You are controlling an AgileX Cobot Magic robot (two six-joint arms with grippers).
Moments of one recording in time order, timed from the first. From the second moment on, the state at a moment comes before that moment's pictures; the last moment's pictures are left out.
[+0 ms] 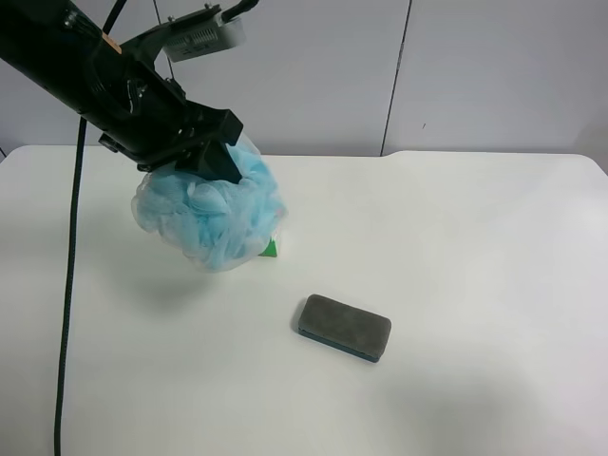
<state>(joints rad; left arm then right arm) -0.51 1.54 -1.15 -0.44 0.73 0.17 0.05 0.00 -0.50 0.00 1.07 0.06</state>
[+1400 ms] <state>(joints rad) -0.77 1.57 -1.15 -0.84 0.53 0.34 0.05 0.00 -0.50 0.00 1.07 0.06</state>
